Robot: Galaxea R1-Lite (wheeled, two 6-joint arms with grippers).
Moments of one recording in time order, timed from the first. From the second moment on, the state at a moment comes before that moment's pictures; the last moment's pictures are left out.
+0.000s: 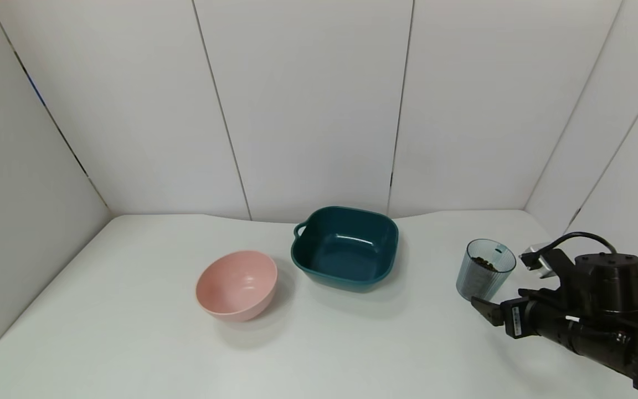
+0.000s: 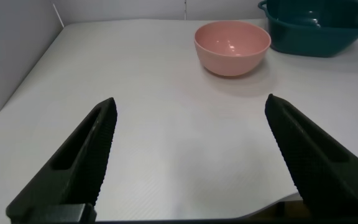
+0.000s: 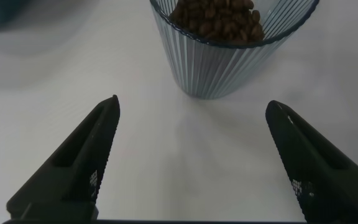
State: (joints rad) left arm 0.00 0.00 0.00 0.00 0.00 0.01; right arm 0.21 1.85 -0.42 -0.89 0.00 0.03
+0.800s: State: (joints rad) left arm 0.00 0.00 0.00 0.00 0.00 0.01; right arm 0.20 2.09 -0.47 -1.22 -0.05 0.04
